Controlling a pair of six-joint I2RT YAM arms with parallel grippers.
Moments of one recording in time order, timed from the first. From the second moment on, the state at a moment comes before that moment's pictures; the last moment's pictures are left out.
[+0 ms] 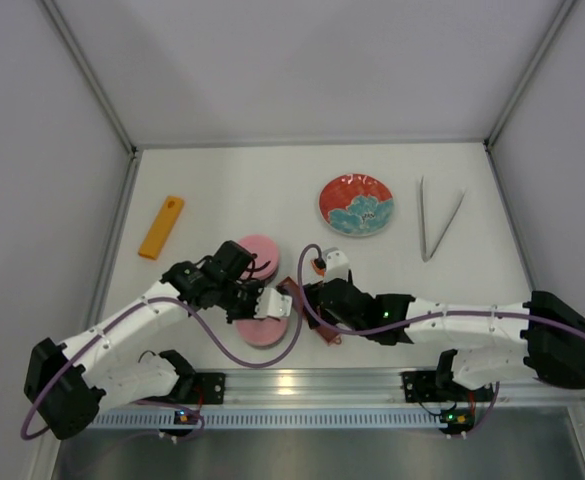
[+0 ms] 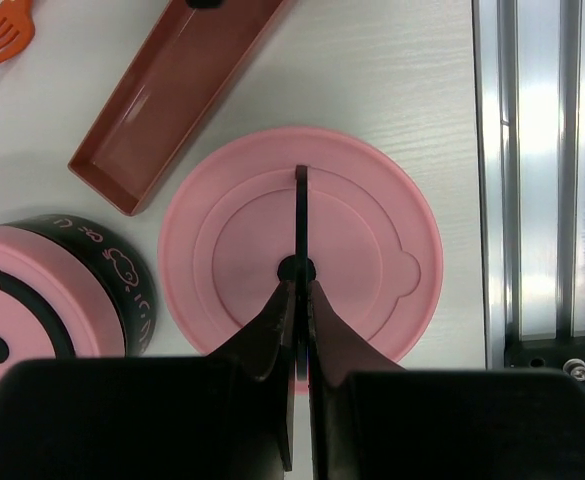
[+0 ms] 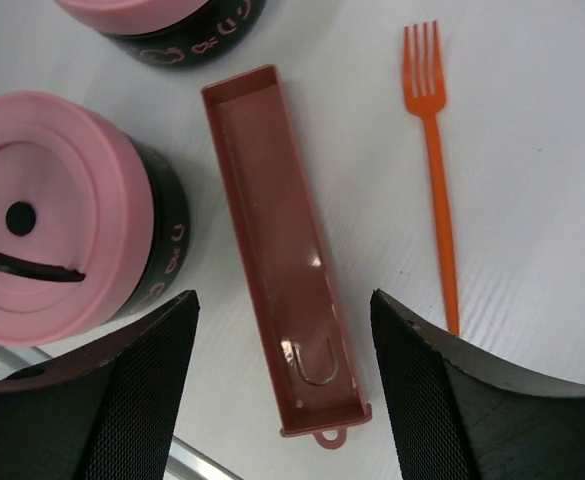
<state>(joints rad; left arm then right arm) -0.73 1.08 0.80 -0.84 0.44 0.91 1.21 1.23 0.69 -0.20 0.49 0.63</state>
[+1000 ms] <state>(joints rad) -0.58 1.13 0.98 -0.98 0.46 0.82 1.09 1.42 0.92 -0.06 0.17 0.53</state>
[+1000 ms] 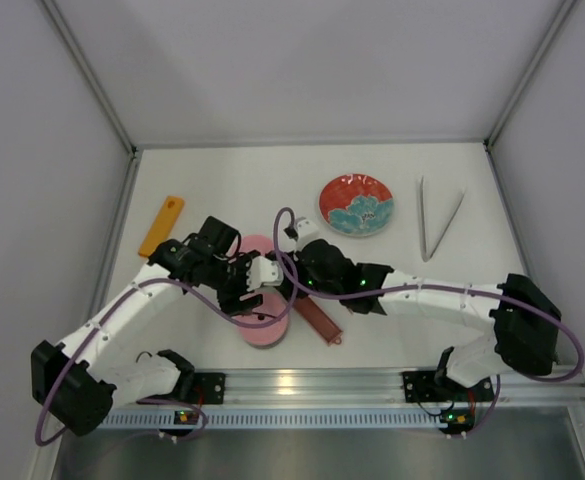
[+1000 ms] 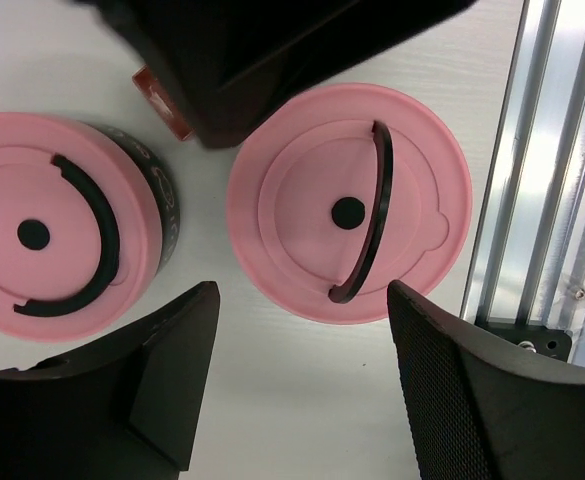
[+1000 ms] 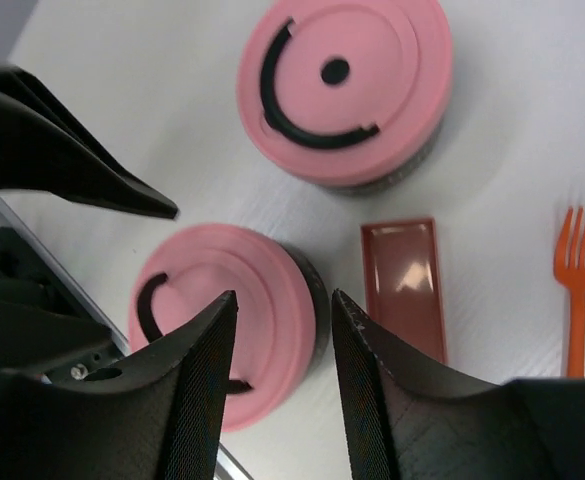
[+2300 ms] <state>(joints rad) -0.54 1.07 0.77 -0.74 0.48 0.76 1.10 1.58 1.08 -0.27 0.10 0.42</state>
